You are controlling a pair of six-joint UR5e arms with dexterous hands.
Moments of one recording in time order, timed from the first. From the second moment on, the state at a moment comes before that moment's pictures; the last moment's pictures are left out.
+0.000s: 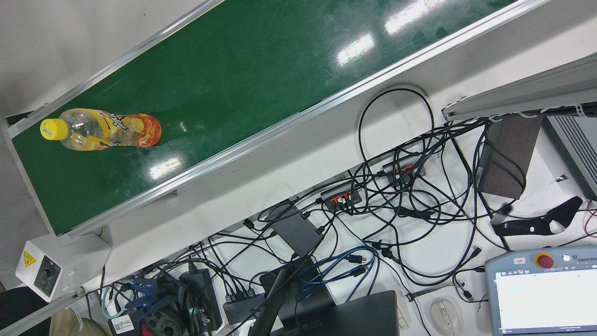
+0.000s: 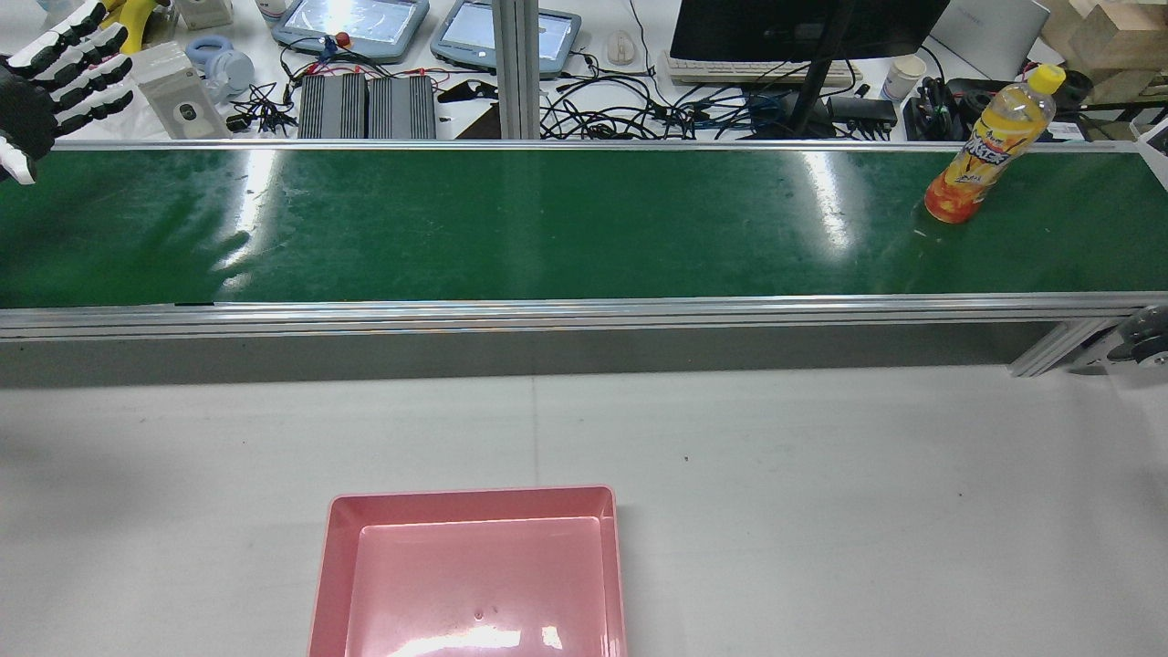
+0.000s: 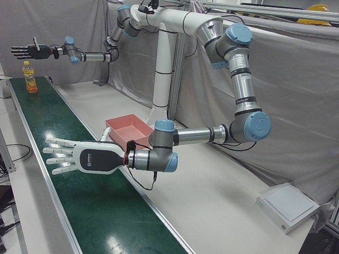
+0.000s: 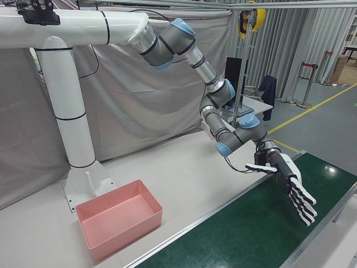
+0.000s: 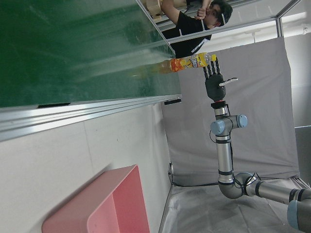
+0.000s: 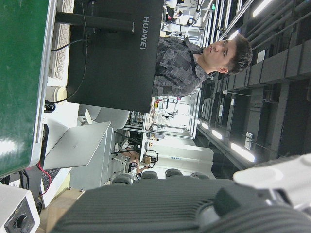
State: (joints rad) left arm -1.22 -1.84 -1.59 -0.18 1.67 0.31; right arm 1.60 -1.57 1.64 -3.27 -1.58 -0.10
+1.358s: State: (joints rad) left arm -1.22 -1.84 -1.60 -0.13 1.67 0.31; right arm 1.60 -1.57 1.64 -3.27 -1.58 -0.10
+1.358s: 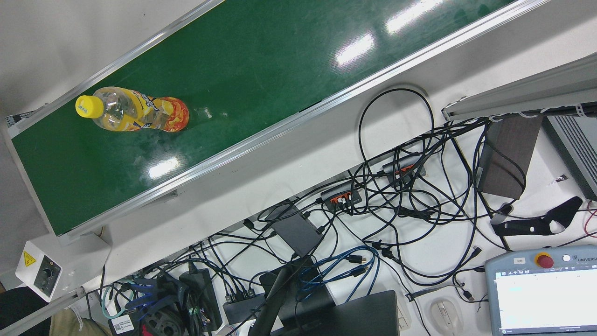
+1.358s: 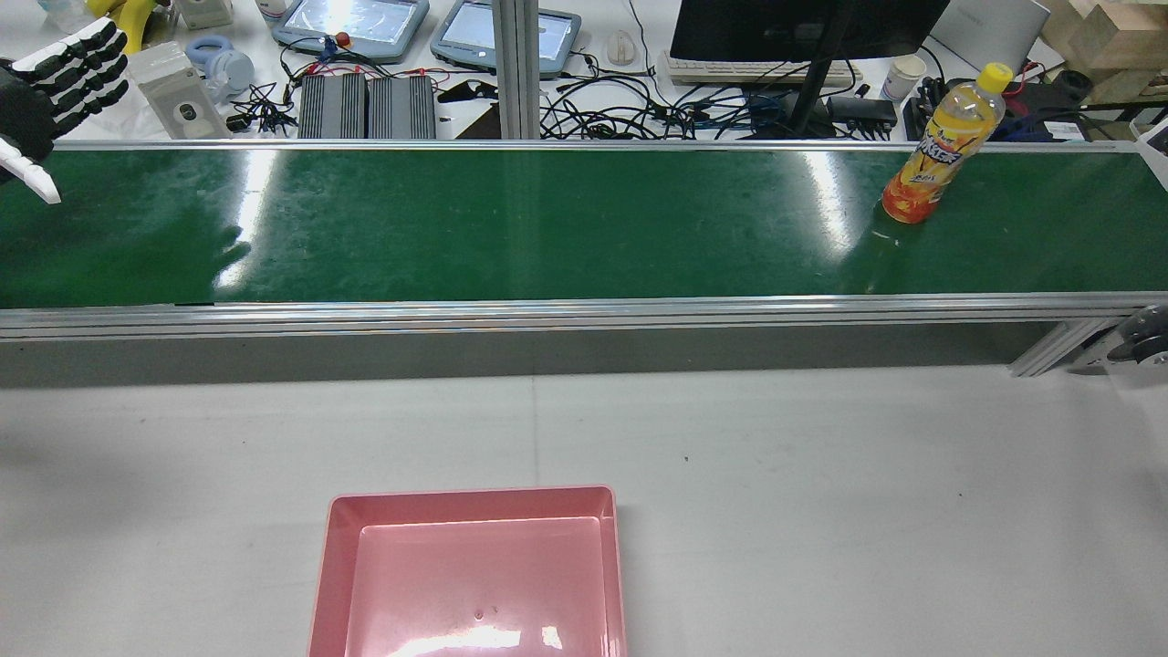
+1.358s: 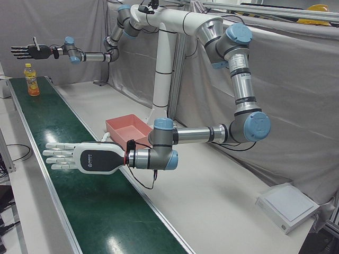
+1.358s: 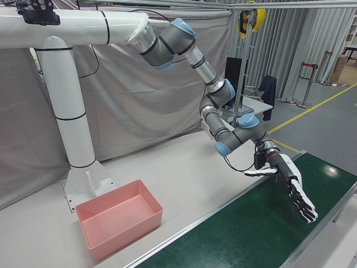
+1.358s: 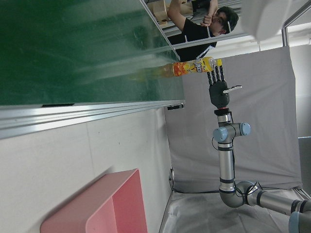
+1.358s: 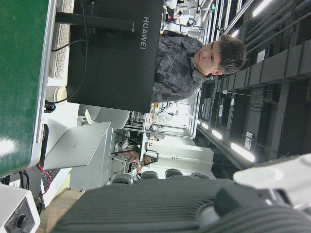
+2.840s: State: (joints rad) left arm -1.18 -1.85 -1.61 -0.12 1.65 0.31; right arm 1.60 -1.57 1.64 -3.27 -1.58 -0.10
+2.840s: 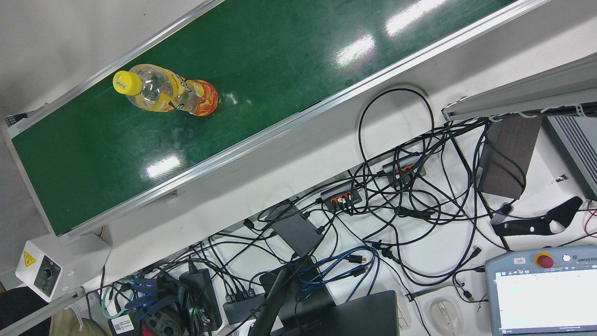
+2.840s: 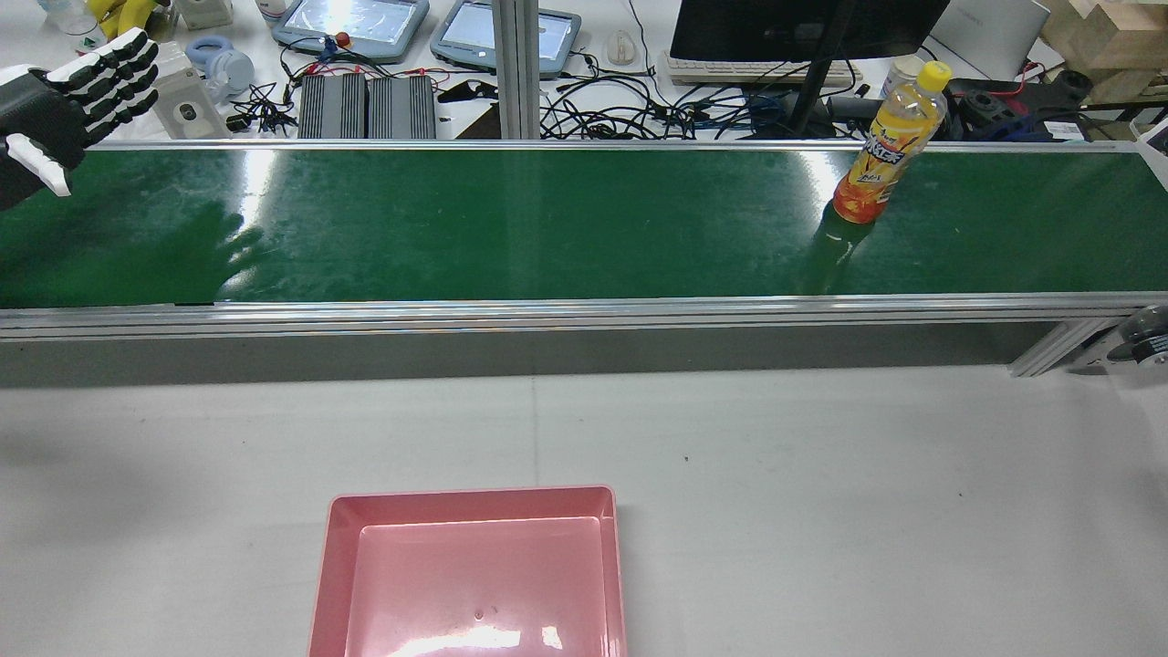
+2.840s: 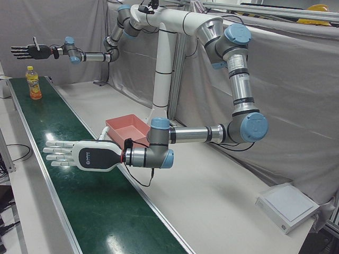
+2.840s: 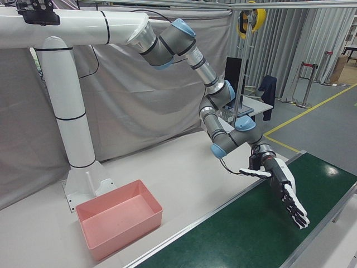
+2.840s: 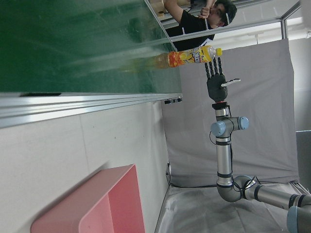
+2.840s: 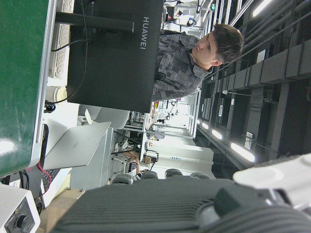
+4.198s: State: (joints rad) left arm -1.00 -1.84 -1.60 -0.14 1.40 0.08; right arm 1.60 -1.57 1.65 -3.27 -1.58 -0.10
